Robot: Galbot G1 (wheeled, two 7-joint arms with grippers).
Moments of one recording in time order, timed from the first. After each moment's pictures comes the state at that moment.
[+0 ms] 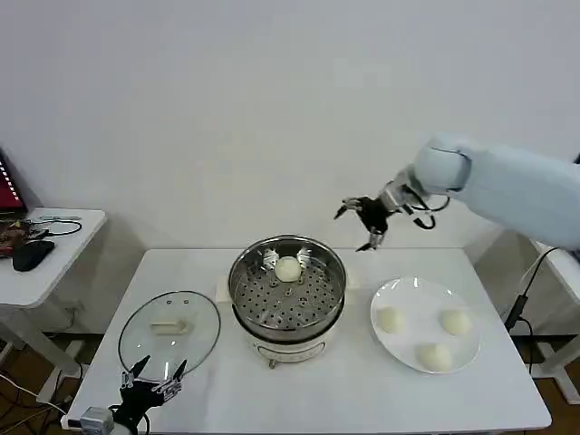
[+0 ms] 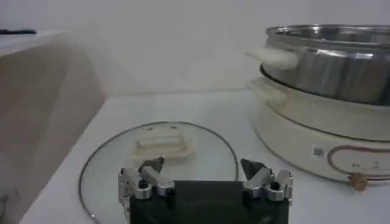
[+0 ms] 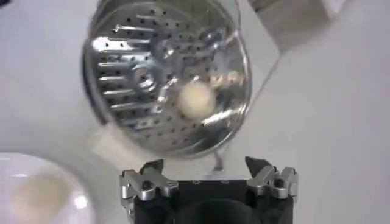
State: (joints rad) left arm 1.75 -0.82 -0.50 -2.00 -0.65 0.04 -0.21; right arm 0.74 0.77 -1.50 1.36 0.40 0.14 -0.91
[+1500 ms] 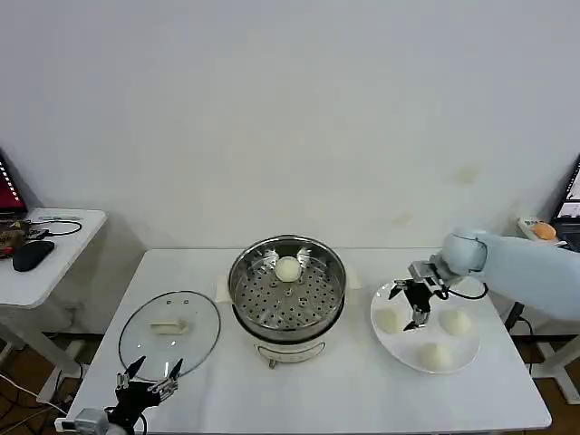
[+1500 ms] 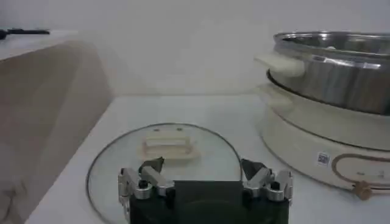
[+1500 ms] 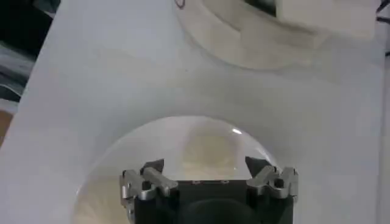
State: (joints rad) left arm 1.77 -0.84 -0.53 -2.02 -0.67 0.04 -0.21; right arm 0.36 0.73 -1.41 1.21 0.34 0.00 -0.93
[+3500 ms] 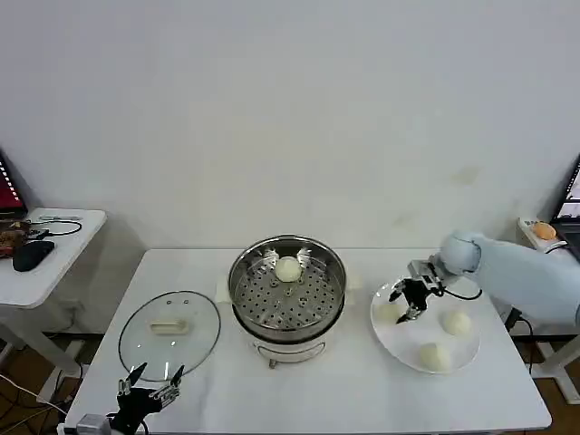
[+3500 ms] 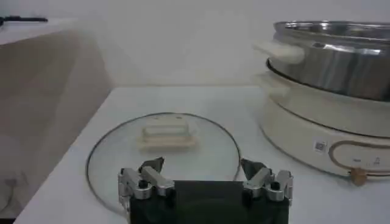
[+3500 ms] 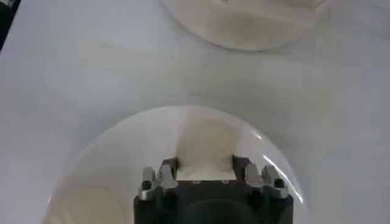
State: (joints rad) left arm 1.78 -0.84 -0.52 -2.01 -0.67 0.04 -0.21; right arm 0.35 0.76 -1.33 1.13 0.34 0.08 -0.98
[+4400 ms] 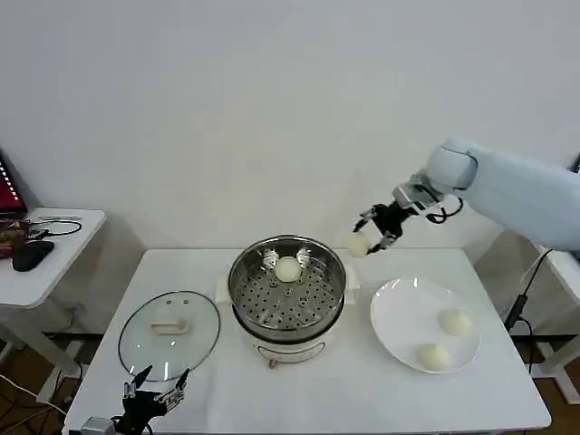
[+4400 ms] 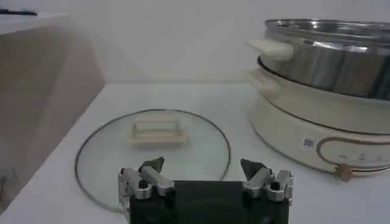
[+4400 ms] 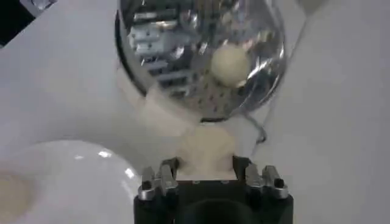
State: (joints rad) left arm 1.79 -0.84 -0.50 -2.02 -0.66 0.04 -0.21; right arm 0.66 0.91 -1.35 1.18 0.40 0.29 -1.02
